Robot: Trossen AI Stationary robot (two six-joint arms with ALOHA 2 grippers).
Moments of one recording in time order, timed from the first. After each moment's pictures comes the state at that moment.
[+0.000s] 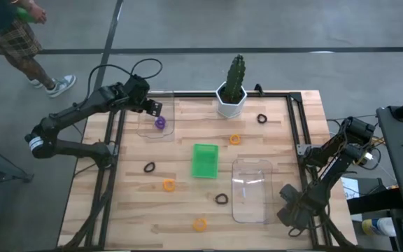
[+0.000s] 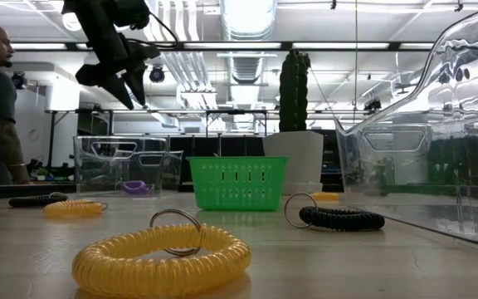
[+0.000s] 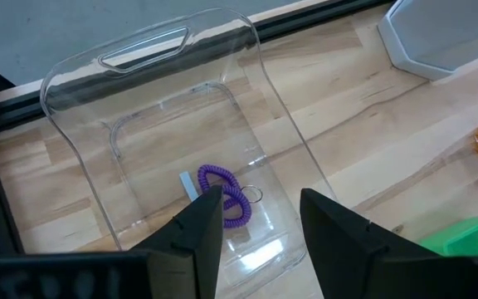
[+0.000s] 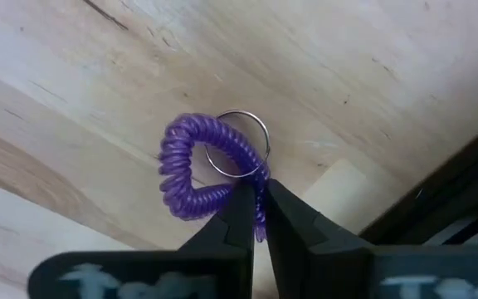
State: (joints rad) left arm 0.64 1.11 1.07 -0.88 -0.15 -0.50; right arm 1.07 1.51 0.70 -0.73 -0.16 2.02
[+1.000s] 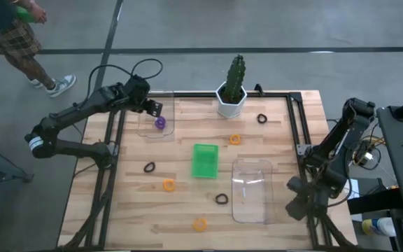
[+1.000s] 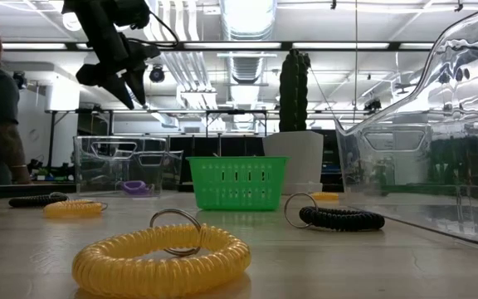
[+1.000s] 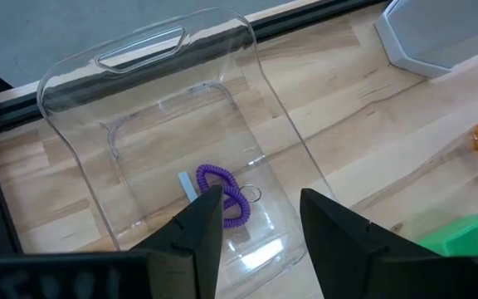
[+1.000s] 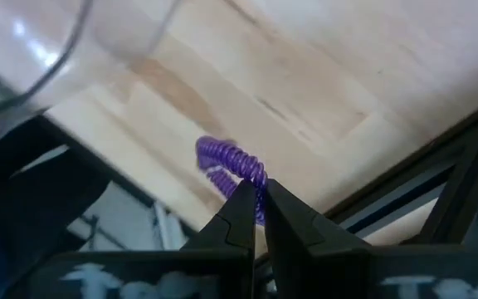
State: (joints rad) left arm 0.63 1.11 1.07 -0.88 -0.15 -0.49; right arm 1.07 1.09 0.72 -0.81 -0.04 2.02
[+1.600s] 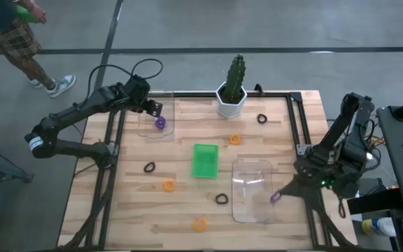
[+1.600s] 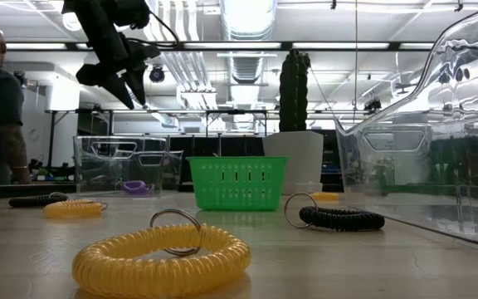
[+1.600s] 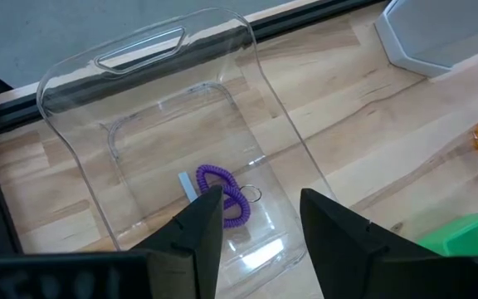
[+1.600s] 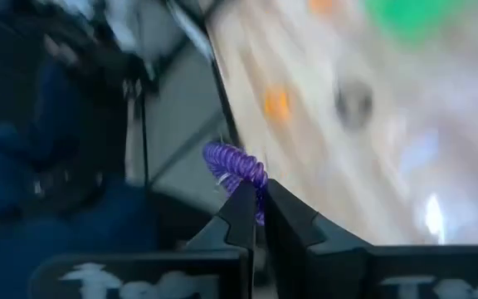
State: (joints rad) left arm 0.63 1.11 1.07 -0.88 -0.15 -0.49; right arm 1.07 0.88 0.93 -0.69 0.64 1.39
